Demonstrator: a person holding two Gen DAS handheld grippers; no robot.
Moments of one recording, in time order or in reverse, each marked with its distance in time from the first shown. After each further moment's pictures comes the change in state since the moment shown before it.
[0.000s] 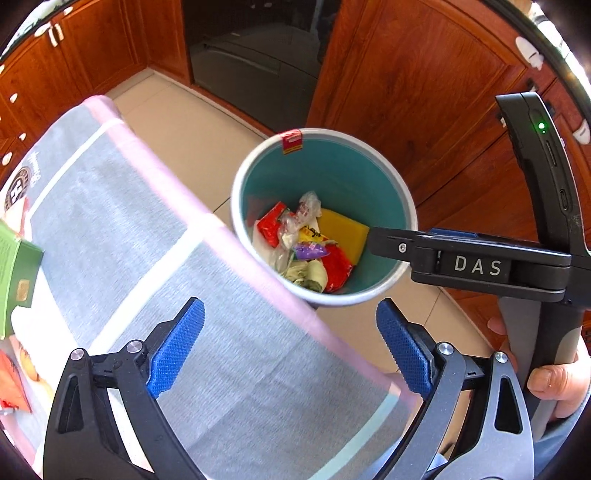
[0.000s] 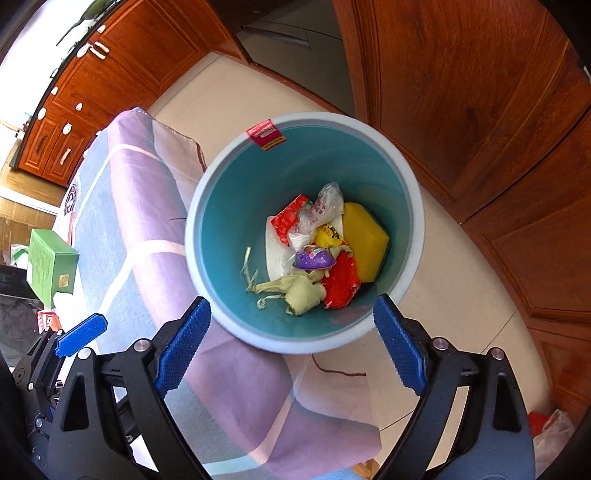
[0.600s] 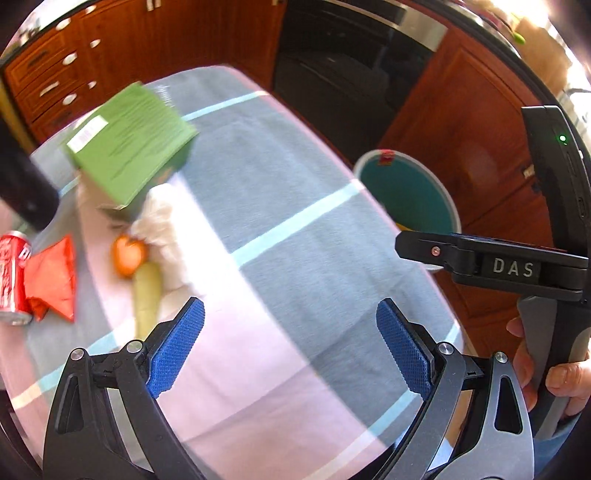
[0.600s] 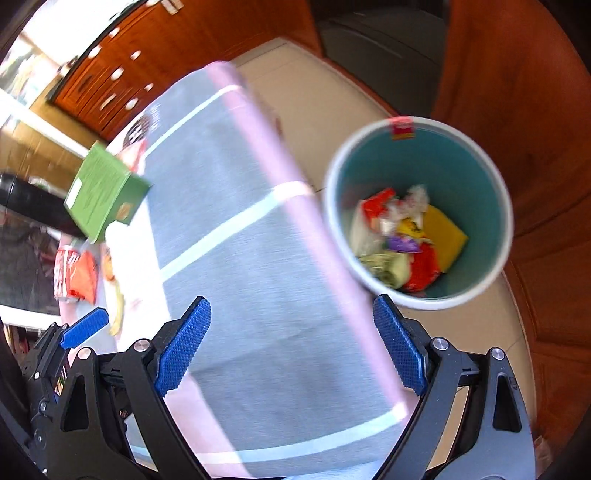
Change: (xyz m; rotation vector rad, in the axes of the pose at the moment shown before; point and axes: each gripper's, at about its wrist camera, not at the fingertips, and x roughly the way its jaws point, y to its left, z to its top) left arm -0.075 0.117 -0.092 -0.242 -0.110 0.061; right arm -0.010 0.140 -0.051 -0.226 0.011 0.022
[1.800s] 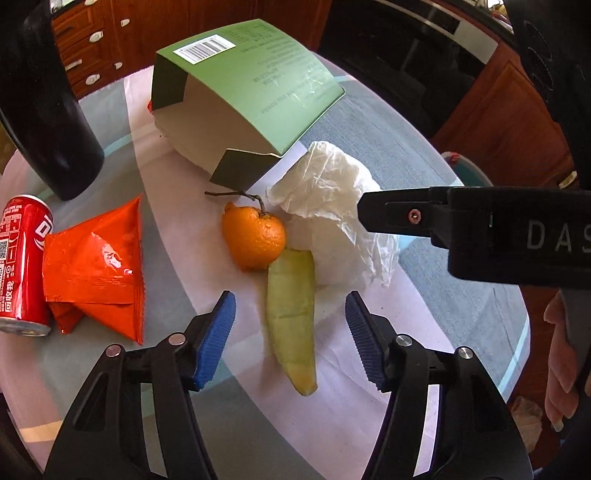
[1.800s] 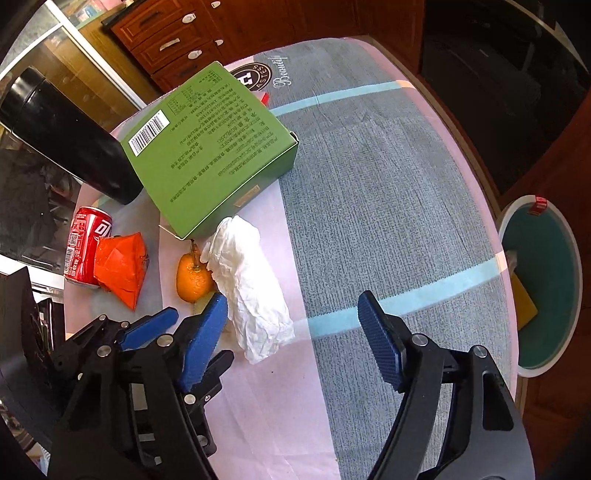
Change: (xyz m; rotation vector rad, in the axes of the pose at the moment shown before) left arm 0.034 0.106 -0.015 -0.014 -0.007 0.033; right arm 0.068 0.160 0.022 -0.254 0.036 0.025
